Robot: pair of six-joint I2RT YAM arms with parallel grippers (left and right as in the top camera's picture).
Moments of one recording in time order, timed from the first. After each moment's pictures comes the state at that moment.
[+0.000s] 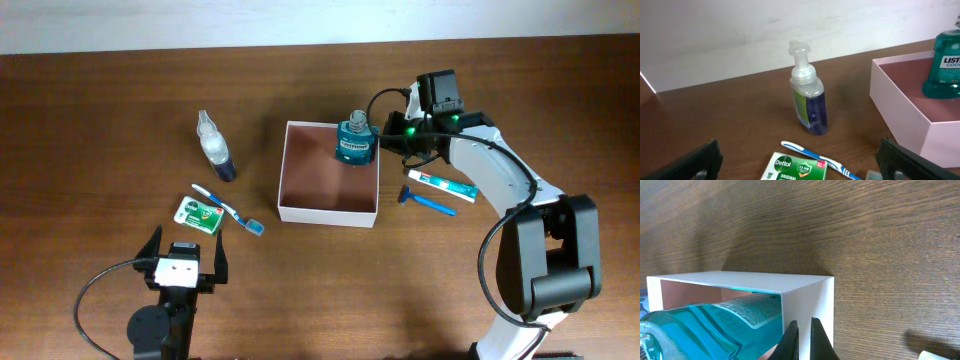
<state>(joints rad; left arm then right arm) 0.07 0.05 0.01 -0.07 0.11 0.18 0.16 1.92 1.38 -0.48 -0.36 0.47</state>
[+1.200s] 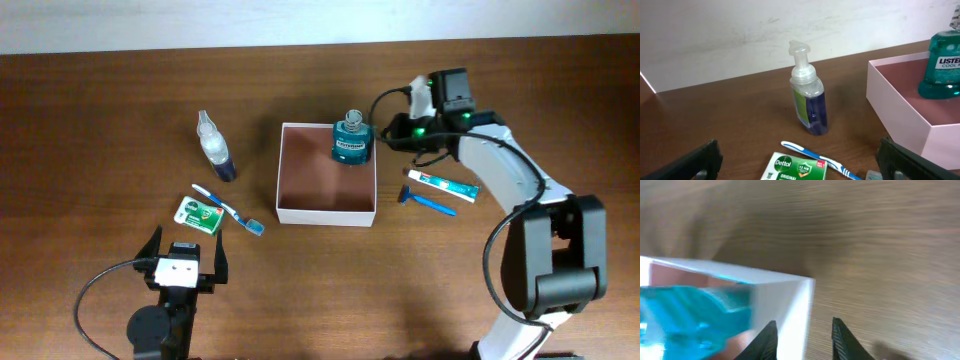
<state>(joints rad) 0.07 0.05 0.01 -0.07 0.11 0.18 0.10 1.92 1.38 -0.49 -0.42 0.26</state>
